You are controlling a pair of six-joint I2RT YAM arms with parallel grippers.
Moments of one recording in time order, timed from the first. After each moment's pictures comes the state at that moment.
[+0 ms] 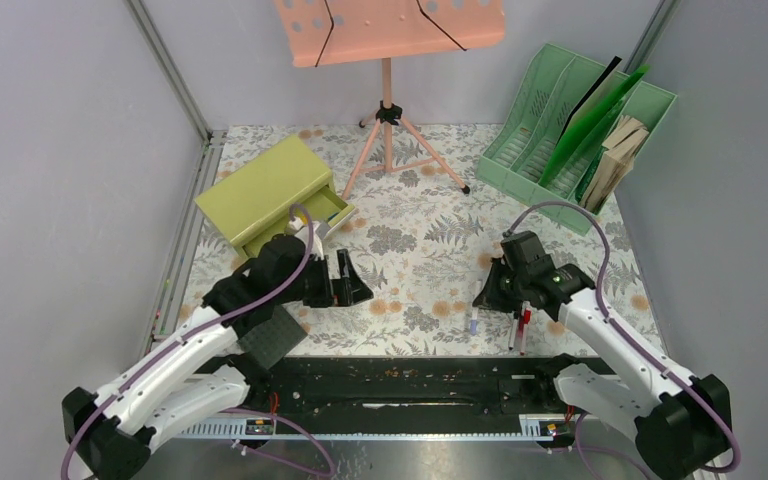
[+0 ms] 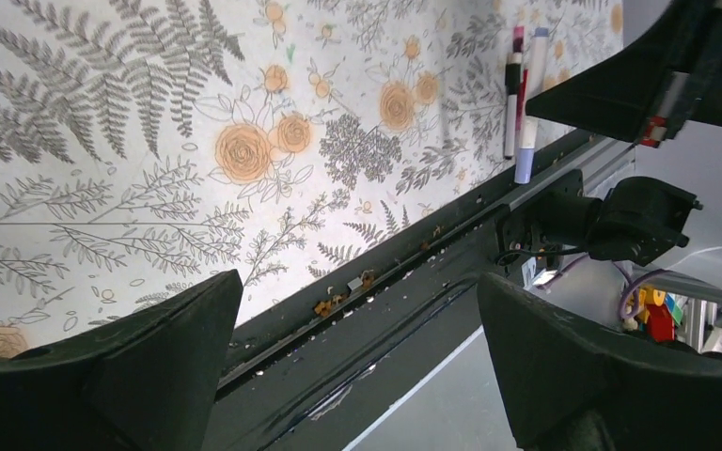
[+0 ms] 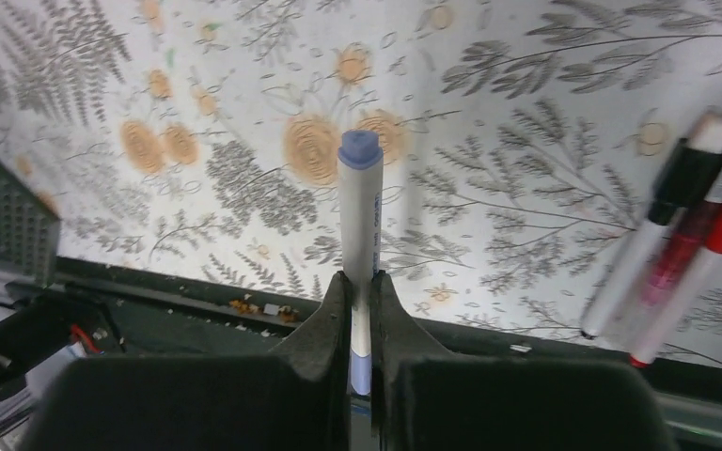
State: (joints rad) left arm -0.67 0.81 0.73 -0.56 0.23 -0.71; right arm 0.44 0.98 0.68 -0.76 -0.11 0.70
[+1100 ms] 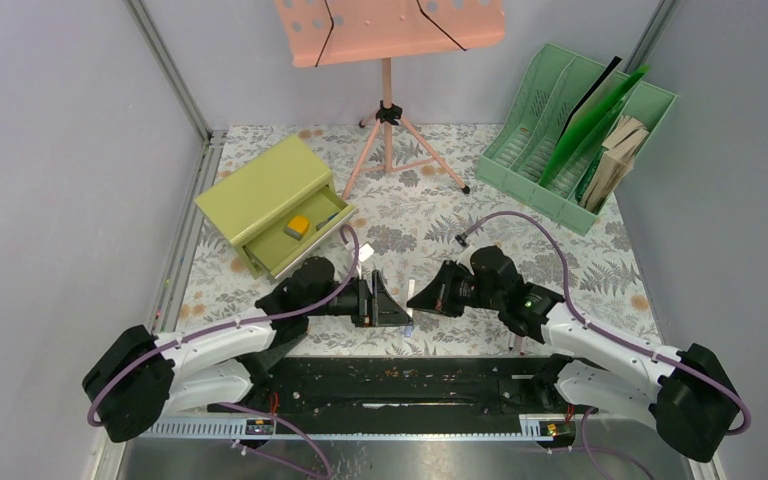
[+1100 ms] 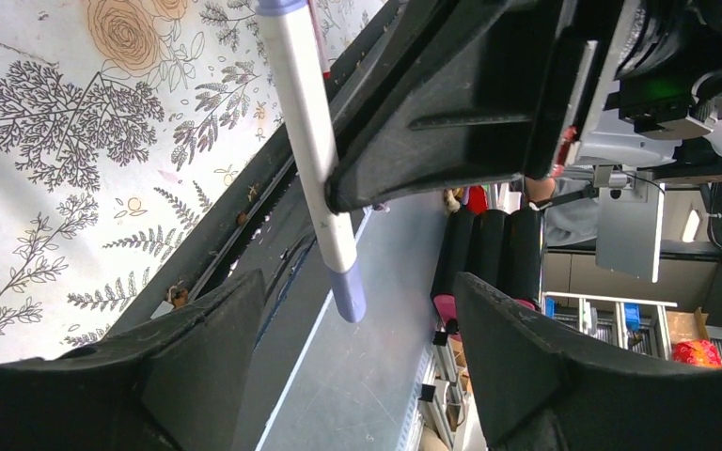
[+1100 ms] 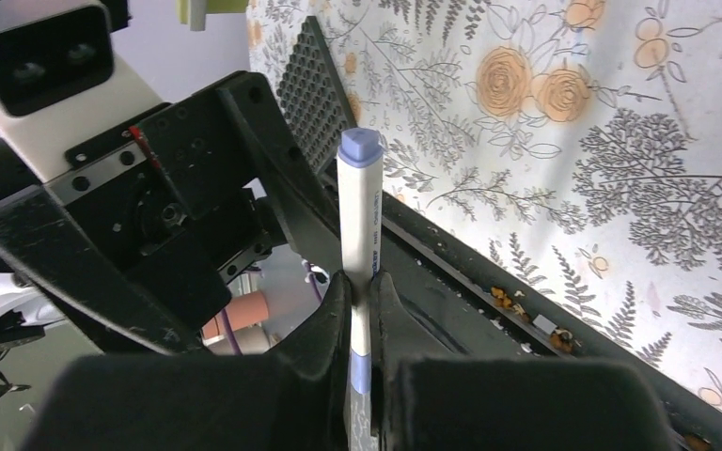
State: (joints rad) left arm -0.82 1.07 0.40 0.33 0.59 -1.04; right arm 0.77 1.00 0.51 -0.05 -0.34 1.11
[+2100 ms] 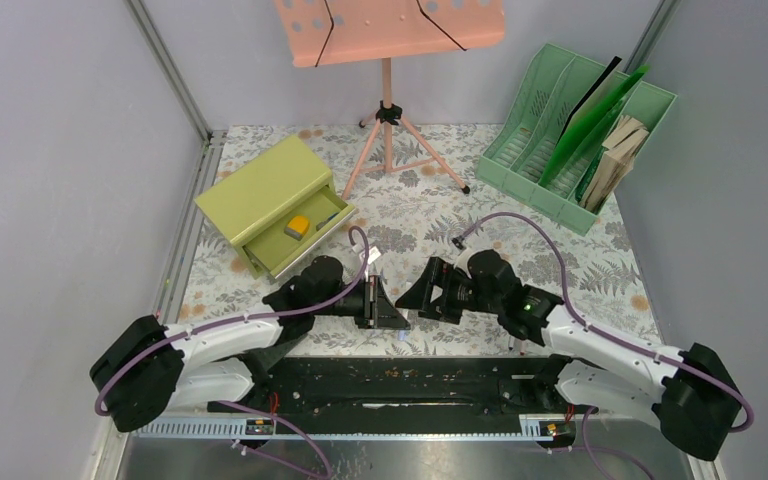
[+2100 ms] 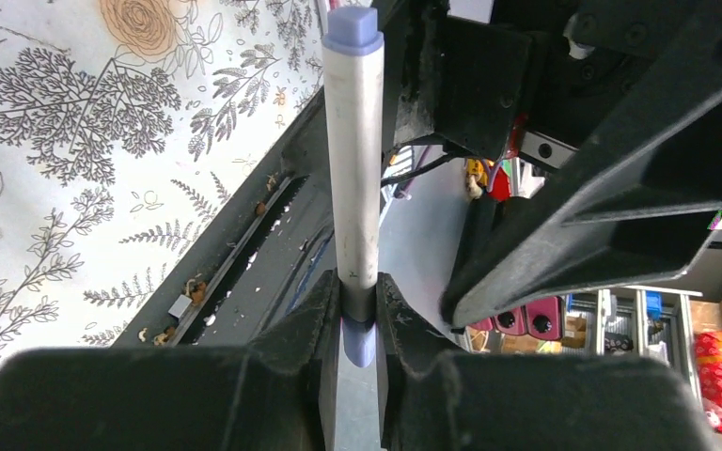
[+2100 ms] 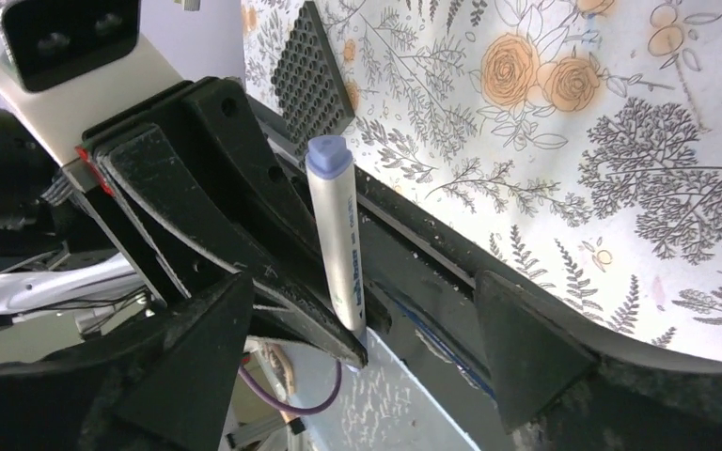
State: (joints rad) left arm -0.85 1.14 0.42 0.33 0.60 -1.01; right arm 0.82 1.01 0.51 -0.03 -0.32 1.12
